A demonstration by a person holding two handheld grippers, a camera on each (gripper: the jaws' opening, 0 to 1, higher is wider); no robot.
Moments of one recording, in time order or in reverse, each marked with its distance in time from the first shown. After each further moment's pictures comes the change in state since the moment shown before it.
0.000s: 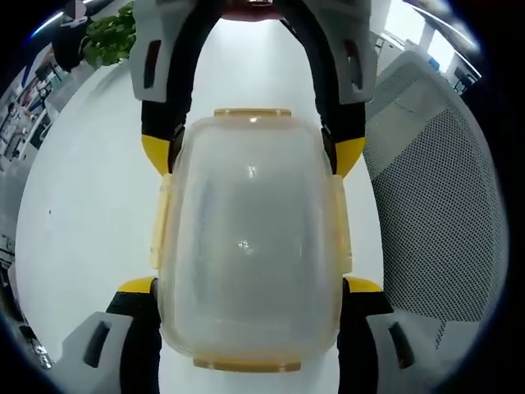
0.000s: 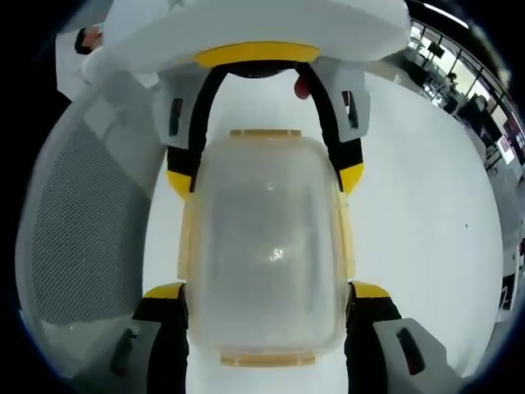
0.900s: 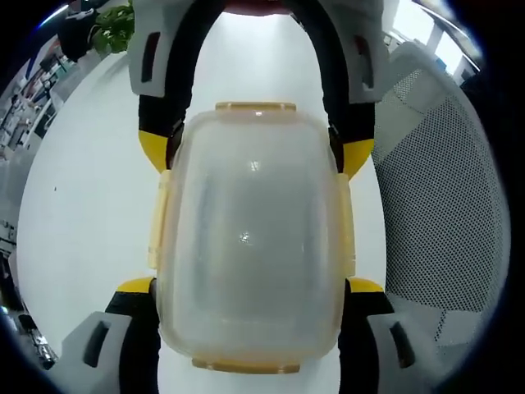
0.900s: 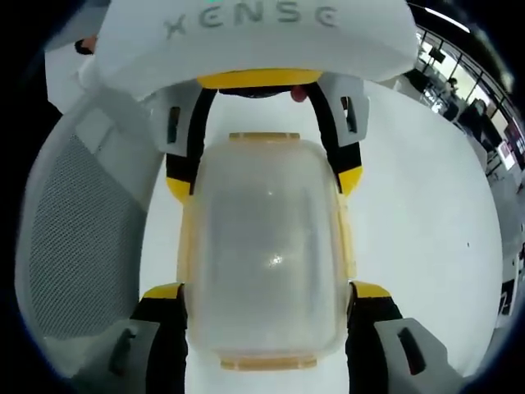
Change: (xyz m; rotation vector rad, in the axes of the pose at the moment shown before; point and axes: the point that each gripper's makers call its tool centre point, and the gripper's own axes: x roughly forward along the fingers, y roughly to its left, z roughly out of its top) left arm -0.011 0.002 -0.037 -0.026 0.038 0.017; right arm 0.015 -0.003 0.036 -0.010 -0.033 -0.001
